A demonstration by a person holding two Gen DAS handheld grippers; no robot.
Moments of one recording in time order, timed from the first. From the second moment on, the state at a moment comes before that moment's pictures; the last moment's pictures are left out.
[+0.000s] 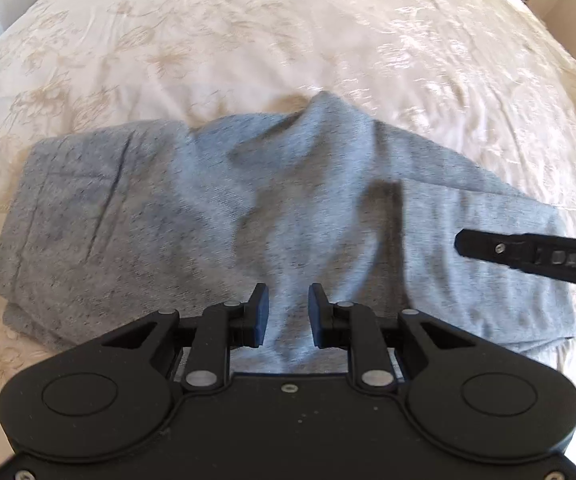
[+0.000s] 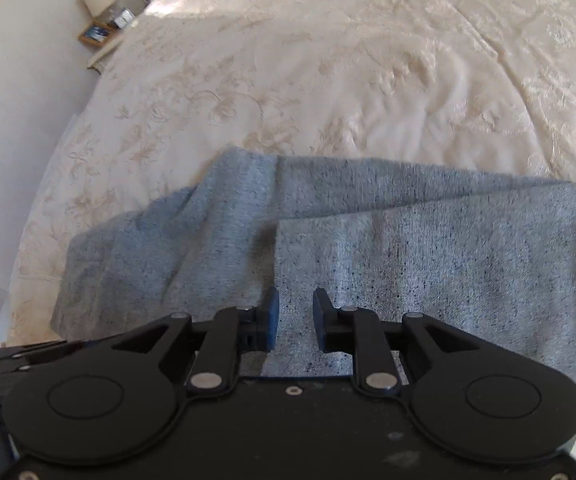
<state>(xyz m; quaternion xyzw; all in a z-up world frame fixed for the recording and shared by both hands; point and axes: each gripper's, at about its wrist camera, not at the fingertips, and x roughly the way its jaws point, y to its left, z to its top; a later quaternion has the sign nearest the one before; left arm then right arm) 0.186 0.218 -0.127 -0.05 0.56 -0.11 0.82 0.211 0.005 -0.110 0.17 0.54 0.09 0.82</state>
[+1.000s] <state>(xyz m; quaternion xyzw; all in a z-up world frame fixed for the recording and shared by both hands) 0.165 0.079 -0.167 0.07 0.58 -0.13 0.80 0.229 -0.173 -0.146 0.14 0.54 0.00 0.83</state>
